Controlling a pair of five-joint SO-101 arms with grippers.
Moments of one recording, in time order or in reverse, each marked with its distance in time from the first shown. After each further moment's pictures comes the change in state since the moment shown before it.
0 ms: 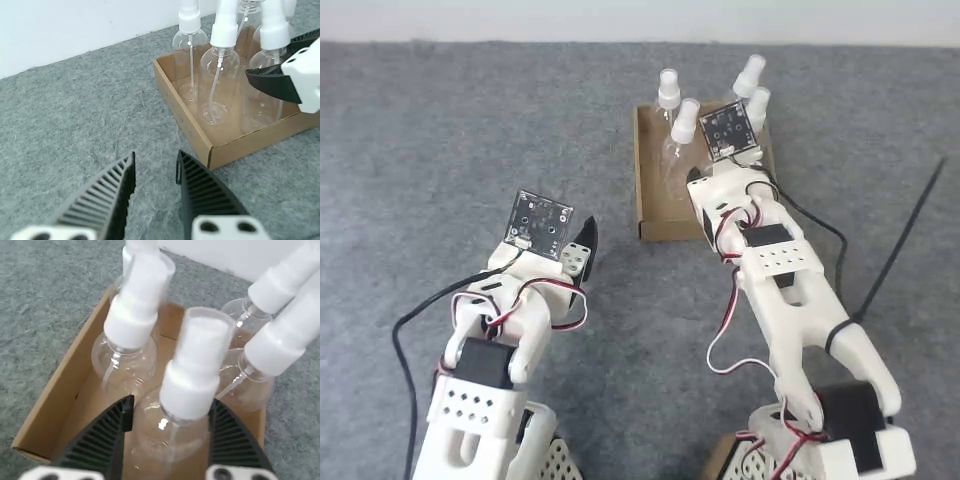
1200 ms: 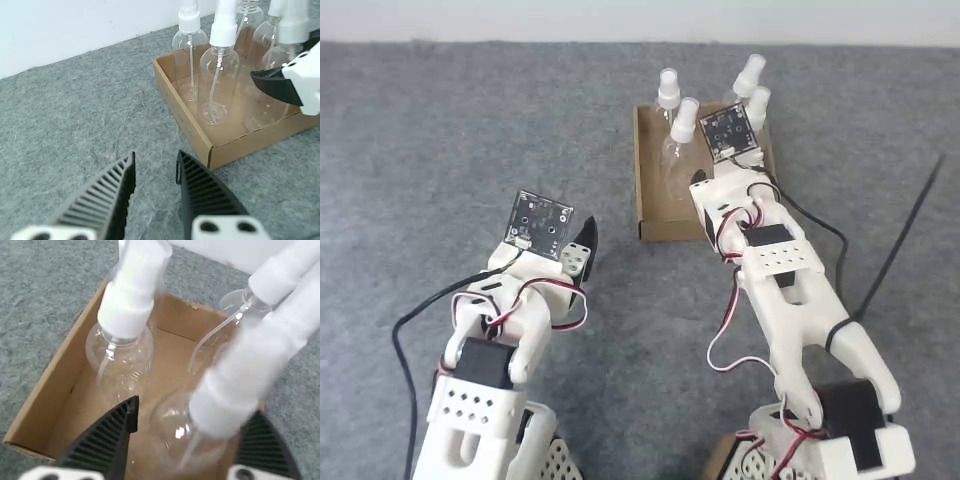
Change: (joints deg) left arm 0.0 0.0 0.0 0.0 0.0; right arm 0.3 0.2 0.2 0.1 0.5
